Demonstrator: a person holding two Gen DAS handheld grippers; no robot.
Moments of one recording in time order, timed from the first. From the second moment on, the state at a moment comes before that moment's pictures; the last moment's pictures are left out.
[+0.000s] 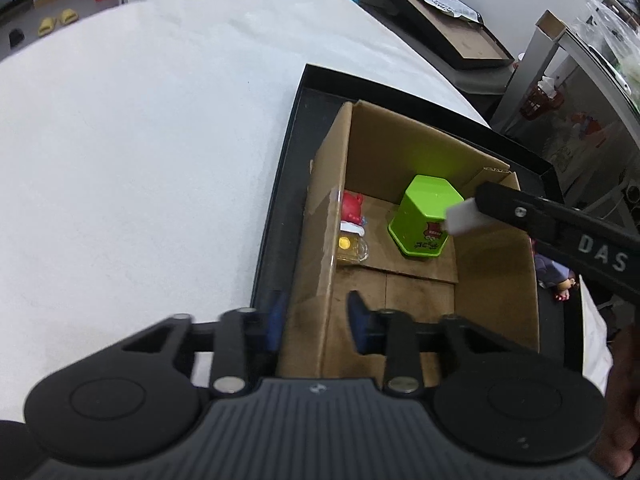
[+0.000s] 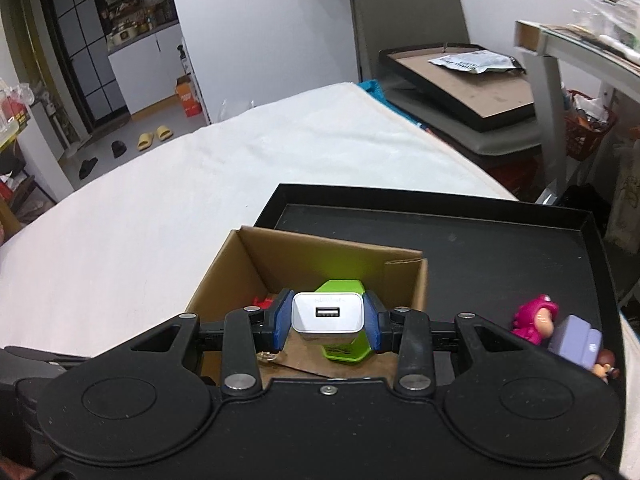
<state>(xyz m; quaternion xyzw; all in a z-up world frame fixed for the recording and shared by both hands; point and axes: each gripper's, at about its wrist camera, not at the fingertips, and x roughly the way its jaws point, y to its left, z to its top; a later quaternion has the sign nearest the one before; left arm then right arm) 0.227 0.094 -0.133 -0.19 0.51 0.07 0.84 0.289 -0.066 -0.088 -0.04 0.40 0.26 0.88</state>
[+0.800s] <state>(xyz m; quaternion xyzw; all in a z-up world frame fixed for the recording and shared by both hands) 0.232 0.098 -0.136 -0.20 0.53 0.06 0.82 0.290 -0.036 -0.086 -0.04 0.36 0.26 0.89</state>
